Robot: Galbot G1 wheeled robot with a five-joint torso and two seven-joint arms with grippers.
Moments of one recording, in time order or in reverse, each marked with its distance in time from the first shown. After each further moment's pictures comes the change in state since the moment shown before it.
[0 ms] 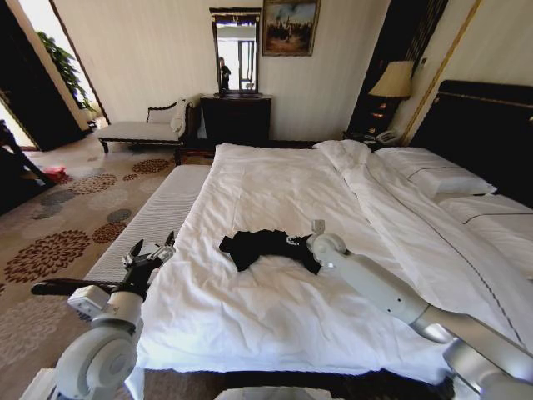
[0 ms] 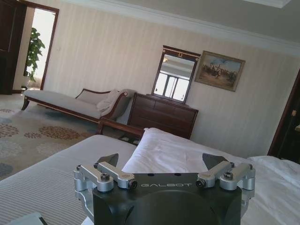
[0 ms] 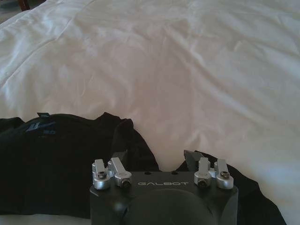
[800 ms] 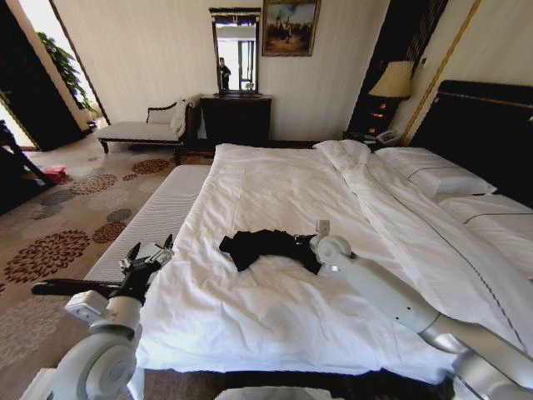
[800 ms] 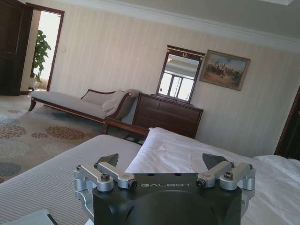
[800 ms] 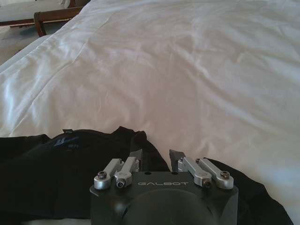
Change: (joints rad) left arm 0.026 -0.035 0.006 -0.013 0.043 -0.004 0.001; right arm -0.061 -0.029 0.071 0.099 0.022 0.042 -0.006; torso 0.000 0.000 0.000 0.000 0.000
